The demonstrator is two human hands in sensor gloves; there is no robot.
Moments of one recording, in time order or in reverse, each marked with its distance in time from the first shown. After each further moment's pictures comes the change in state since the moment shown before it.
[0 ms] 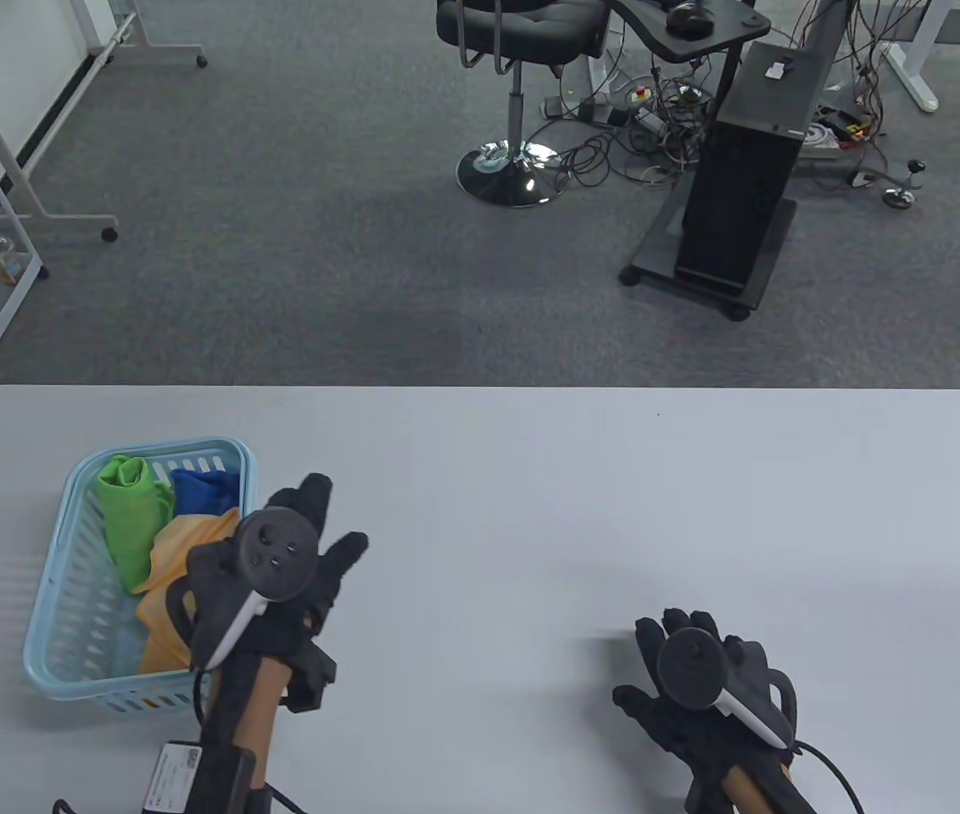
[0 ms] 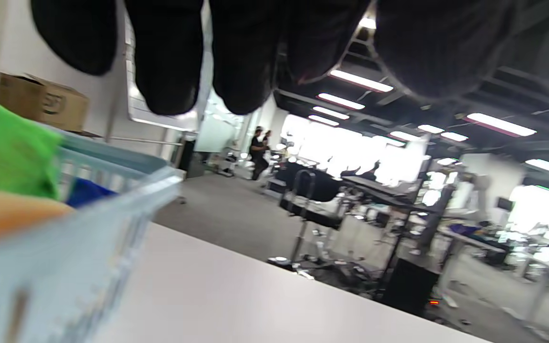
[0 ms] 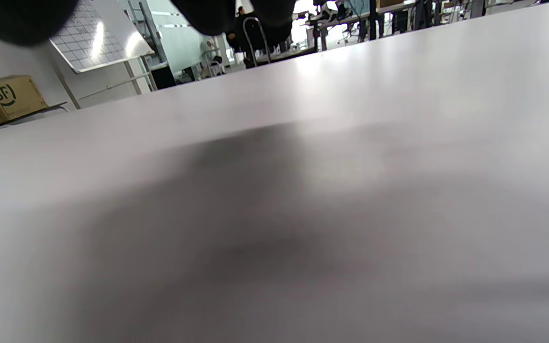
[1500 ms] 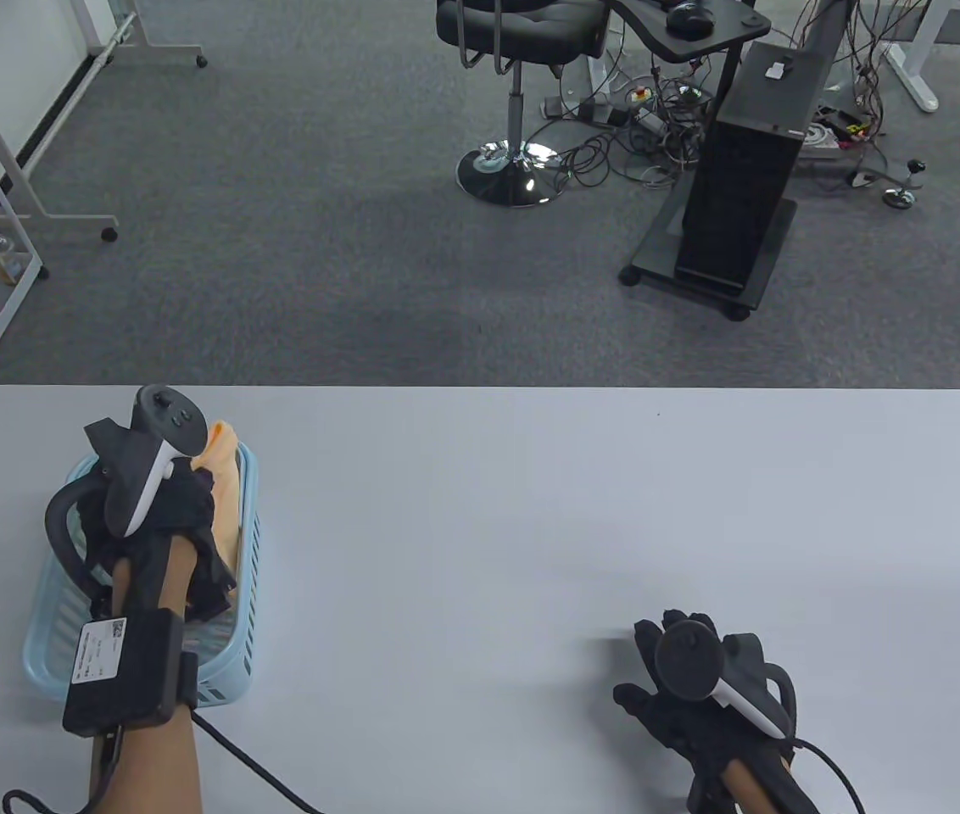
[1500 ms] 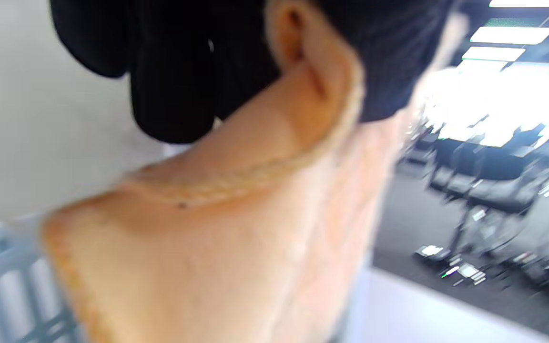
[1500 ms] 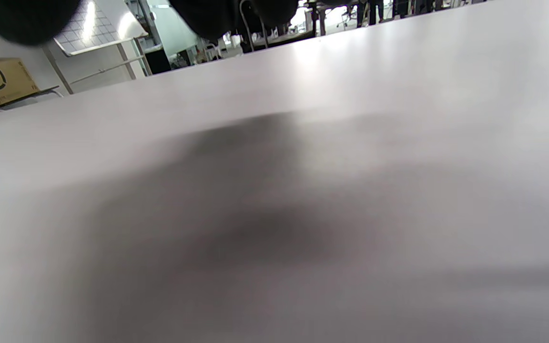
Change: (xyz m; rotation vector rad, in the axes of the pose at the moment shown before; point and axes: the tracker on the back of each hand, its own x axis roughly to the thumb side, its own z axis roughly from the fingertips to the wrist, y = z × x) left_hand -0.027 0.059 -0.055 -0.026 0.335 -0.128; right_hand 0.002 -0.005 -0.003 0.046 0.012 0.011
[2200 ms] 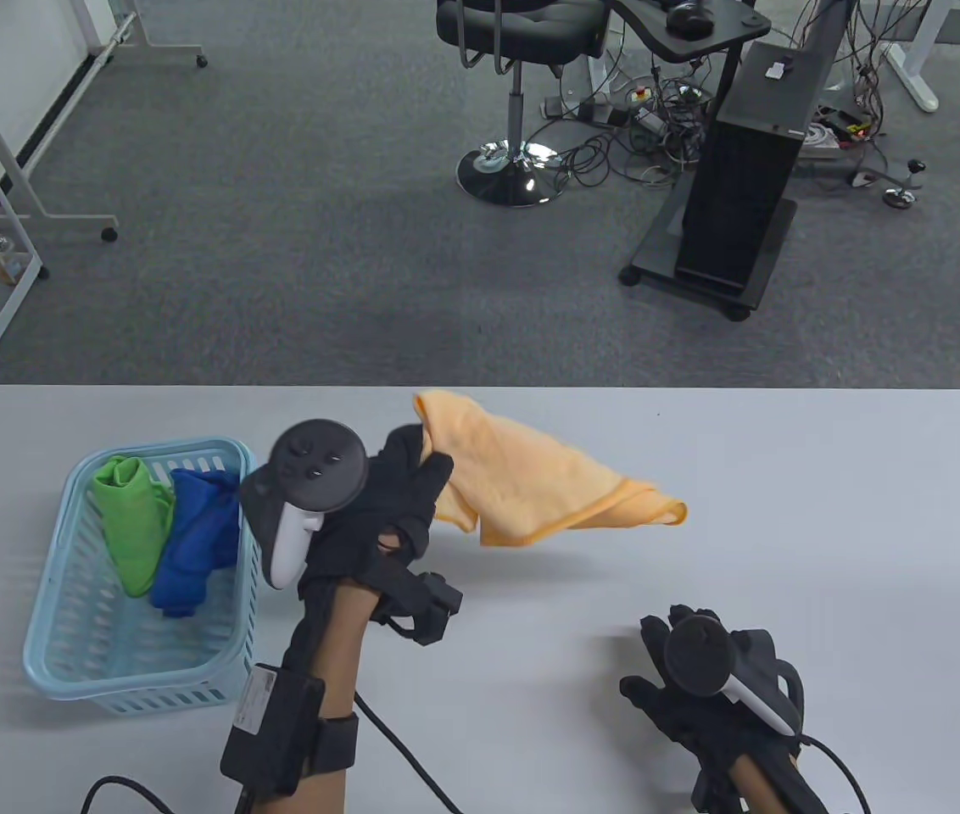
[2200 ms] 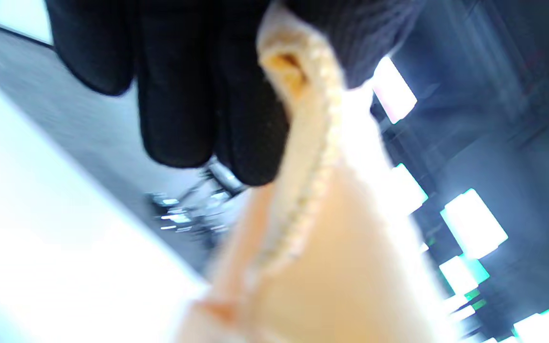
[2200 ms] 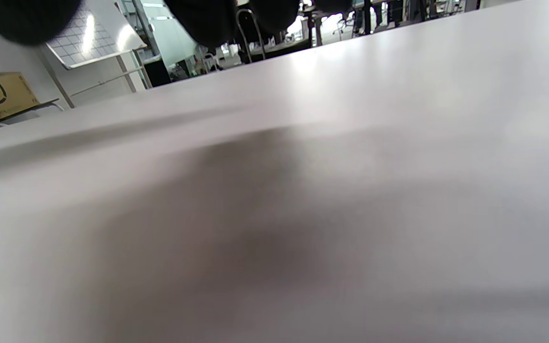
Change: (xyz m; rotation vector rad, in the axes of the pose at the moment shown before) left_hand 0.117 -0.078 0.082 -0.262 -0.487 0.555; right_hand -0.009 -0.006 -0.002 -0.023 0.010 -0.025
